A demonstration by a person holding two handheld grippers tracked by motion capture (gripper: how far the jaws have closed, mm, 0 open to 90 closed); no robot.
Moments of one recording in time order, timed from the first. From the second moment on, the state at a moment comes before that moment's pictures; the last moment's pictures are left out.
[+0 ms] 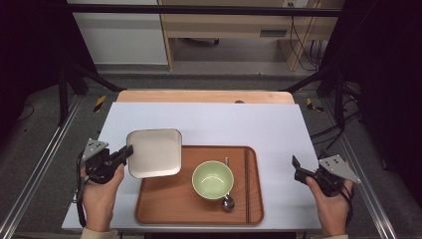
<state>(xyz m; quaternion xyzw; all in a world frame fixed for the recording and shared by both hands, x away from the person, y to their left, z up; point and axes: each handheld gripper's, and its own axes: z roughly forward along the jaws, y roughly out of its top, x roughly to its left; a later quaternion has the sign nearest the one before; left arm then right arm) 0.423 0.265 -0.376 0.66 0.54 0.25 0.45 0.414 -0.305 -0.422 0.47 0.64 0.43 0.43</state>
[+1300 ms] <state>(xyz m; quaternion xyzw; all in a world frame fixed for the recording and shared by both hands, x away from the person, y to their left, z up) 0.434 0.244 -0.450 0.70 0.58 0.16 0.40 0.419 -0.290 -0.431 0.45 0.68 0.42 0.40</state>
